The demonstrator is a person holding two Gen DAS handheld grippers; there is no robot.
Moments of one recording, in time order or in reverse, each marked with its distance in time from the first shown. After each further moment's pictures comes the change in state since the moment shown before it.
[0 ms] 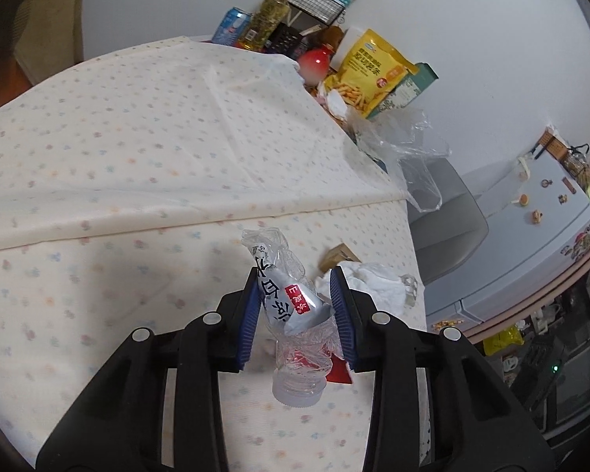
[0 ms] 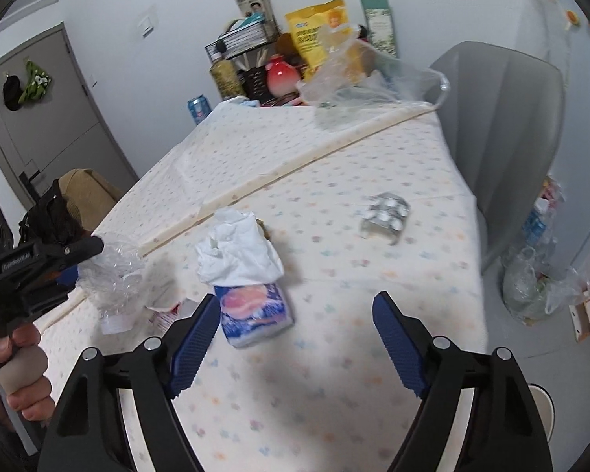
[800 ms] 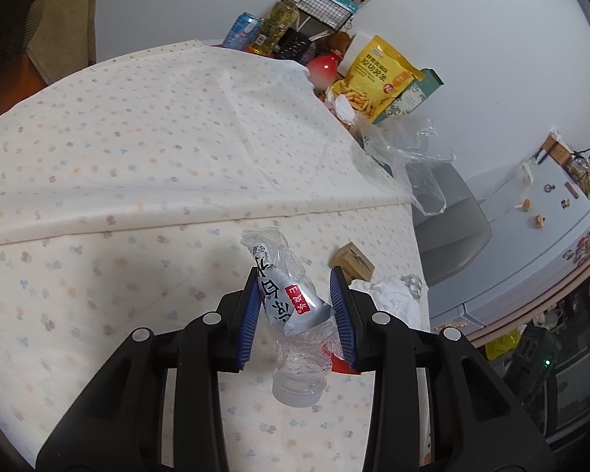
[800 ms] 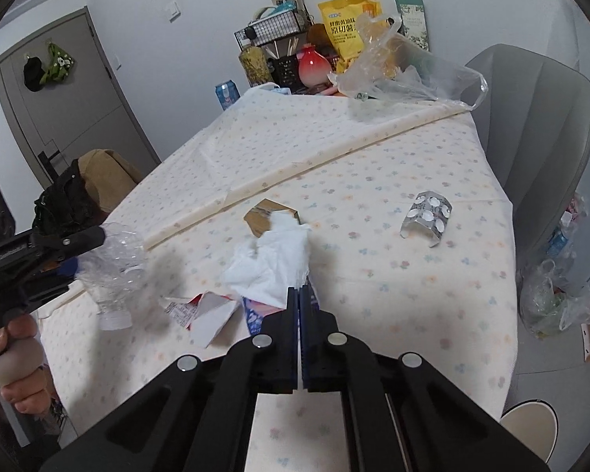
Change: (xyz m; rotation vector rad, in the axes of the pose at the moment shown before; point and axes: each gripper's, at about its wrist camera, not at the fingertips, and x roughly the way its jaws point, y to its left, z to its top) left arm -0.013 0.002 -0.005 -0.003 -0.008 0.005; right arm 0.010 0.012 -0.004 -0.067 0.022 0.074
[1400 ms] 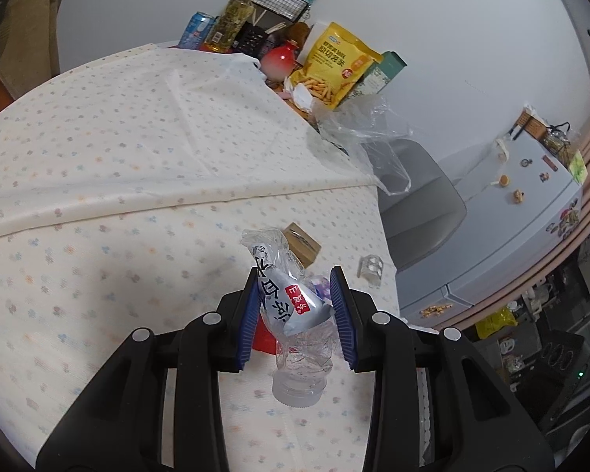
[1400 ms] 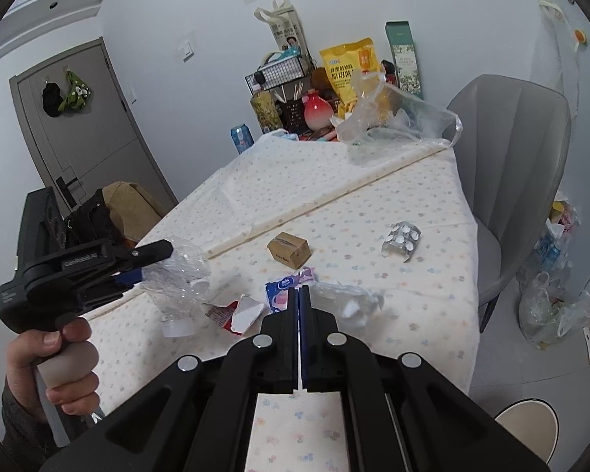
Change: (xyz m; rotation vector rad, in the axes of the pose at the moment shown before) left arm 0.001 -0.050 -0.017 0.080 0.018 -0.070; right arm -0.087 0.001 -0.011 0.016 -0.142 0.026
